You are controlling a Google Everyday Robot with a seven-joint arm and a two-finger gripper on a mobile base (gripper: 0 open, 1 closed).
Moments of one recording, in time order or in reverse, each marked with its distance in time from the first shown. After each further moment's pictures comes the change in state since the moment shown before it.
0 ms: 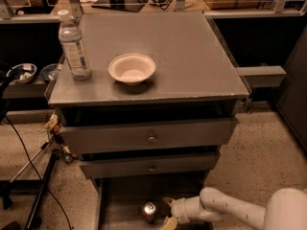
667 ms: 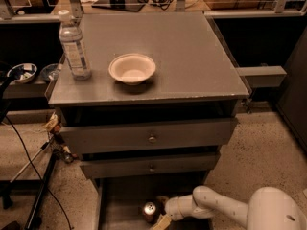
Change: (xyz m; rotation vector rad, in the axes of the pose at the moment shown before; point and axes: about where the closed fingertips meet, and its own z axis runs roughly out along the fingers) arm 0.002 -0.021 0.038 -0.048 -0.036 -0.009
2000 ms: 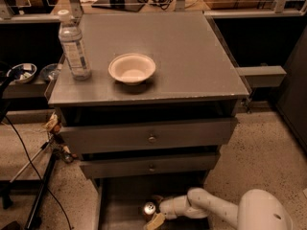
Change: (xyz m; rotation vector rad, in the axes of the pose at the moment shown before) arm -0.001 -0.017 0.032 -0.002 -0.060 0.018
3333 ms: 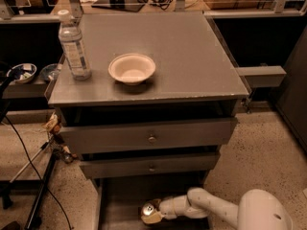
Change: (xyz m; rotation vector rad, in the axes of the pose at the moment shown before) arm 0.000 0.000 0.000 0.000 0.000 0.000
